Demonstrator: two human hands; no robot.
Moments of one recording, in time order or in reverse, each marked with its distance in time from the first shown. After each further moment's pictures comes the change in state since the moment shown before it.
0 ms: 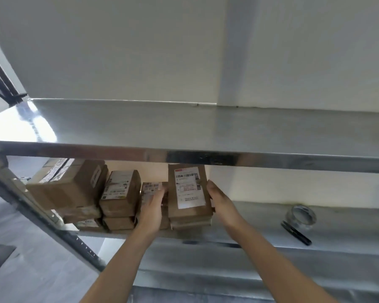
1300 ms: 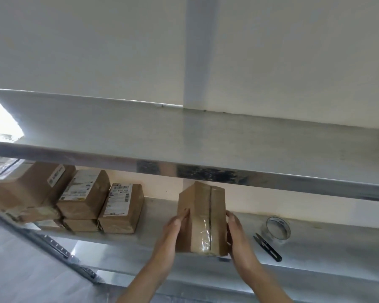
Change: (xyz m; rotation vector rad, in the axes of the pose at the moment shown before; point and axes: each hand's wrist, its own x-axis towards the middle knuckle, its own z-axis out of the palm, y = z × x) left_hand -0.042 -0.056 0.134 0.024 -0.154 -0.091; right_hand -0.016 0.087 -0.125 0.137 0.046 0.038
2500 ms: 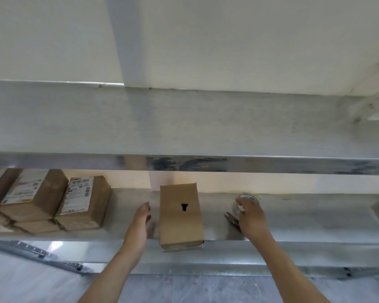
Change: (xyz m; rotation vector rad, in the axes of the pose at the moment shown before) left_hand 0.047 -0.027 0.027 0.032 0.176 -0.083; right_hand 0.047 0.045 -0.149 -0.850 0.304 -0.009
